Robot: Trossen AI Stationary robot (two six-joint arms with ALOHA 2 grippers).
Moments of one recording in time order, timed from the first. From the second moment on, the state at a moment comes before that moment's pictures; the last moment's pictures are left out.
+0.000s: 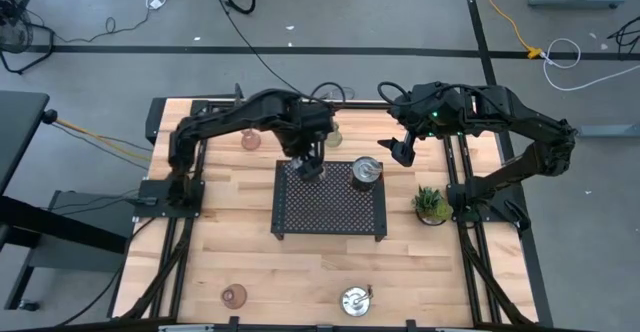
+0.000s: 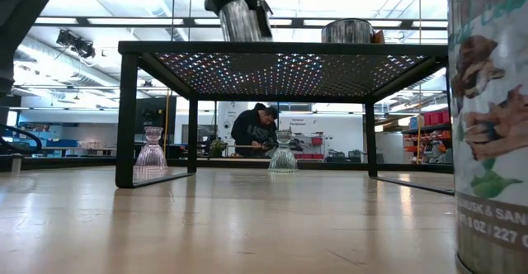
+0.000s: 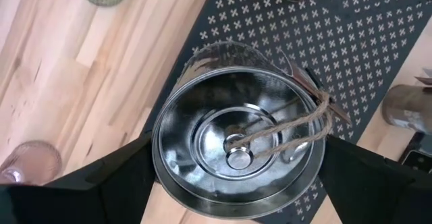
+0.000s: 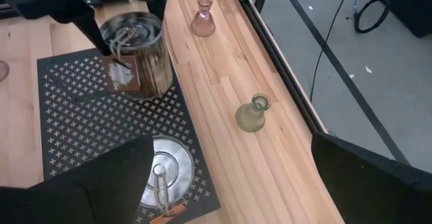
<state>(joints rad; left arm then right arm) 0.14 1.98 2.27 -1.57 0.04 -0.35 -0.08 1.37 1.82 -1.25 0.24 0.11</state>
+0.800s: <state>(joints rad) 0.14 2.00 2.27 -1.42 0.05 -0.35 -0.08 1.37 1.82 -1.22 0.25 0.11</state>
